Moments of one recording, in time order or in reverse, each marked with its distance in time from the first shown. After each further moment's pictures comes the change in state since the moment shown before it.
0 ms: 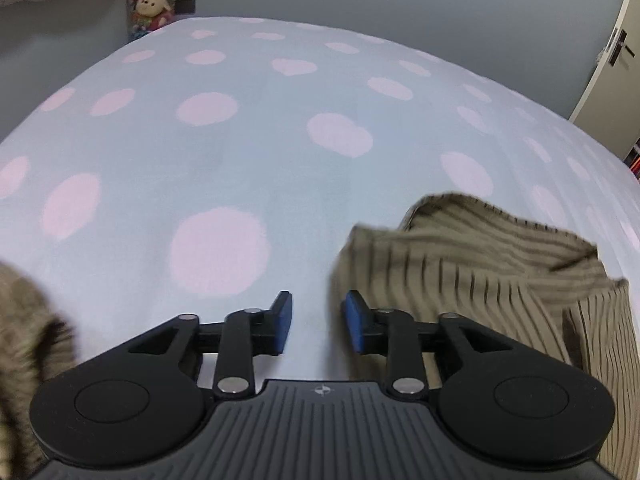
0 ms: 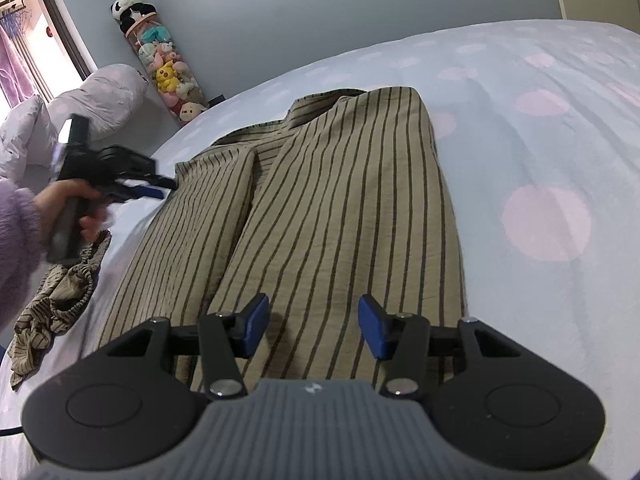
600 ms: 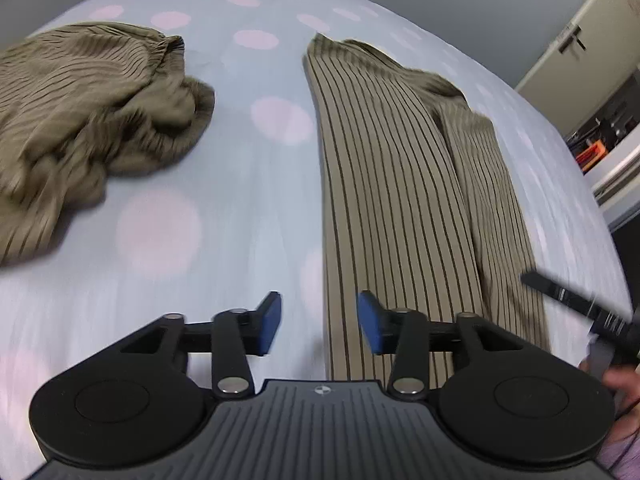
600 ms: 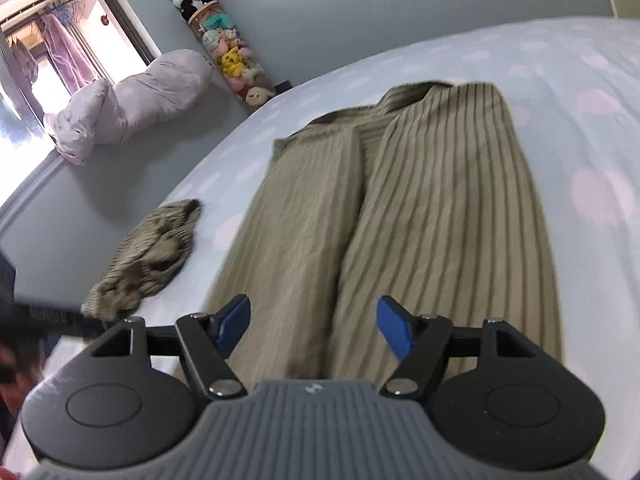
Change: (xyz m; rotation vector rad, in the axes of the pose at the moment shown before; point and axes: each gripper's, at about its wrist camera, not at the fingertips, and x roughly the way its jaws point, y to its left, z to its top) left arm -0.205 0.001 -0.243 -0.067 0.104 -0.141; right arm -0.067 0.060 -0.031 -0.021 0.059 0.199
